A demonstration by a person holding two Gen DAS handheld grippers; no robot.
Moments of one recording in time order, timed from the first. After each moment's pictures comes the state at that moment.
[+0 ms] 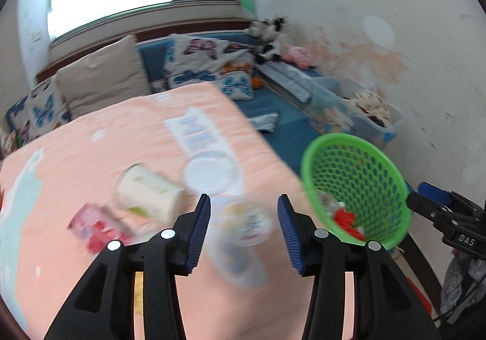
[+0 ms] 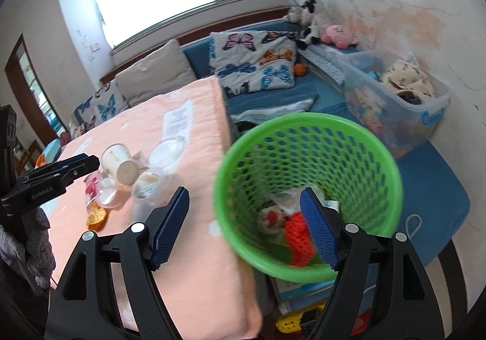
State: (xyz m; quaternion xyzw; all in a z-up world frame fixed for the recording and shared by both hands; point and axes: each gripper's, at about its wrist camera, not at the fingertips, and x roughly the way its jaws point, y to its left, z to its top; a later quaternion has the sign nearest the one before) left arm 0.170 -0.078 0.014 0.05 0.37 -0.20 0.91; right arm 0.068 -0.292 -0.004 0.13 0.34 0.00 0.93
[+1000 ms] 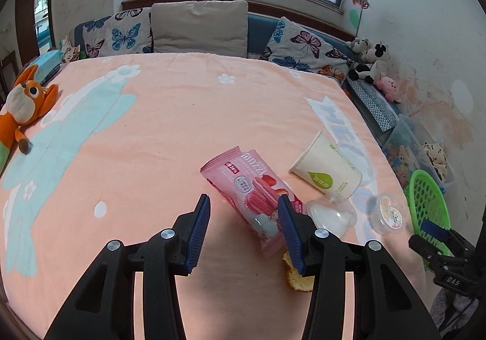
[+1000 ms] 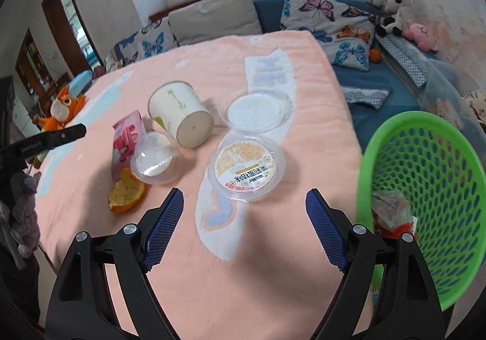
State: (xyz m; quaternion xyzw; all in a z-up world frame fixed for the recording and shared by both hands) left arm 0.193 0.109 -0.030 -0.08 0.42 -0.04 0.90; right arm 0.155 -0.153 -0.054 0.04 0.42 0.12 0.90
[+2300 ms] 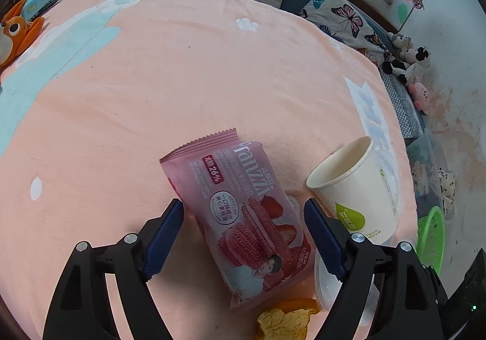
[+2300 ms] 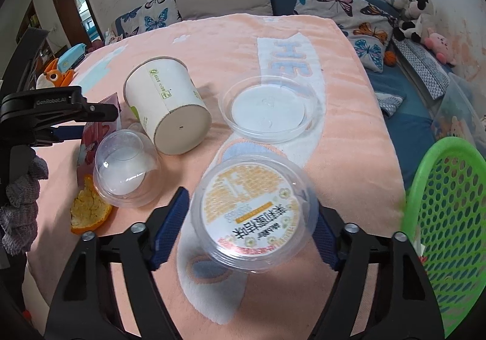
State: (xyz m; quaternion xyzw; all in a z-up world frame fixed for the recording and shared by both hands) left arm 0.279 0.092 -0.092 -0.17 0.52 0.00 0.84; right arm 0.213 -0.129 -0.090 -0.01 0.44 0.14 0.89
